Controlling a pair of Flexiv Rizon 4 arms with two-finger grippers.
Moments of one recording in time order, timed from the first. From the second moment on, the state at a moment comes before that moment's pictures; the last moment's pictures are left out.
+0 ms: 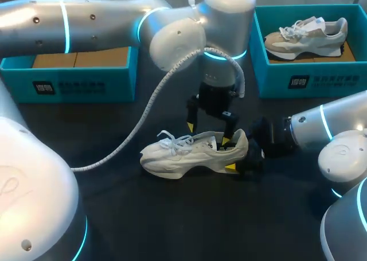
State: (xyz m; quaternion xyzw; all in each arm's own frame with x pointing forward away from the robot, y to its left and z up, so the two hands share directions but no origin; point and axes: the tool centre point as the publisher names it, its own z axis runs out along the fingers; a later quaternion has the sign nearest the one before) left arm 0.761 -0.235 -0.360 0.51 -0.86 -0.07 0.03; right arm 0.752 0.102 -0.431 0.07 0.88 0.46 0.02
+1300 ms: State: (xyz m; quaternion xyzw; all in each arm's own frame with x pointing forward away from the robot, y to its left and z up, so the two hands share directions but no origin) left arm 0.747 -0.199 -0.340 0.60 -0.79 -0.11 -0.03; right arm 0.752 0.102 -0.431 0.07 0.88 0.46 0.02
